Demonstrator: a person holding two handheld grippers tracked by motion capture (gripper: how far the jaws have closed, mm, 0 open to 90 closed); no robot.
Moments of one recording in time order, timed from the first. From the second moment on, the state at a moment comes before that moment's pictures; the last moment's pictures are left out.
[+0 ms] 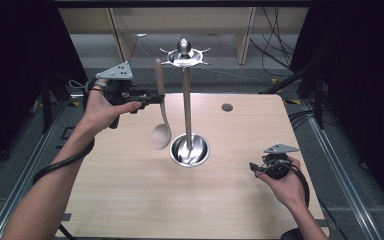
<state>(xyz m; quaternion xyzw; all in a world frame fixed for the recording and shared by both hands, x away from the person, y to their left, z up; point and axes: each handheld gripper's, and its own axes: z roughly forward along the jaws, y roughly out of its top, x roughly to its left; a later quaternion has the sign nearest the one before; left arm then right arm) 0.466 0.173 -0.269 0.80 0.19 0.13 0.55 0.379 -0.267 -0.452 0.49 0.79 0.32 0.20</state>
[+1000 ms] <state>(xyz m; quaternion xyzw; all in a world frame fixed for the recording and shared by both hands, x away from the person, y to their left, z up) 0.471 0.162 -0.271 0.81 0.19 0.13 0.54 0.378 -0.267 -0.451 0.49 0.79 0.31 0.19</state>
